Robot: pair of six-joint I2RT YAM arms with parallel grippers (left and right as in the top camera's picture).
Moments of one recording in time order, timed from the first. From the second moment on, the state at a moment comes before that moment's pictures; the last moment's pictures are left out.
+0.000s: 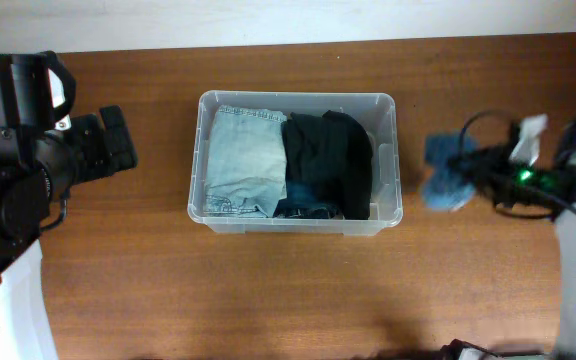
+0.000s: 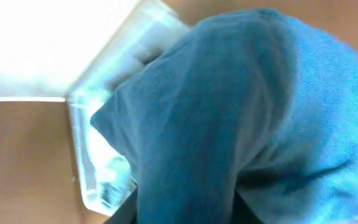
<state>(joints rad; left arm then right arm) -0.07 1.52 2.33 -1.69 -0.20 -0.23 -0.41 1.33 1.21 -0.91 -0.79 0.29</state>
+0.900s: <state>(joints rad) -0.07 1.52 2.33 -1.69 -0.20 -0.23 0.50 1.79 1.30 -0.29 -0.83 0.39</state>
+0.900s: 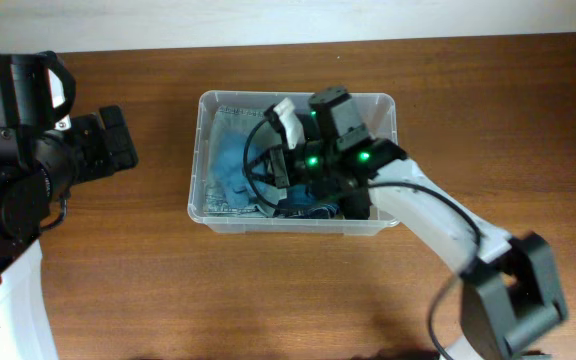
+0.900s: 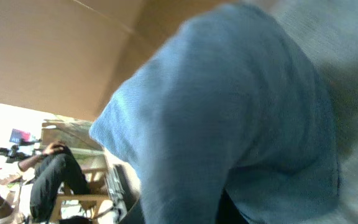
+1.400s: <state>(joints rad) -0.07 1.52 2.33 -1.69 -0.20 -0.23 0.28 1.84 1.31 -0.52 -0.67 0.23</state>
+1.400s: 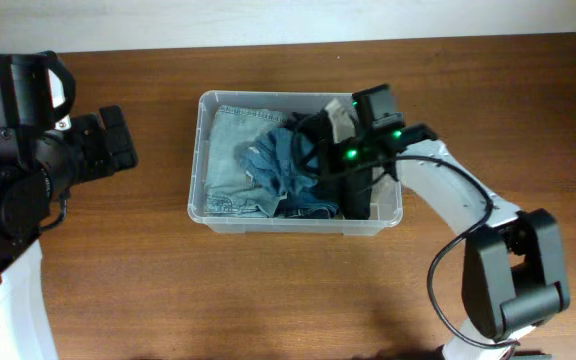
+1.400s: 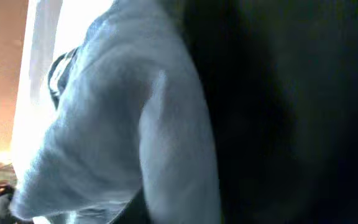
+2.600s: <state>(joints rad) -0.07 1.52 2.33 -1.69 -0.20 -0.23 0.31 1.74 1.32 -0.40 -0.30 0.24</state>
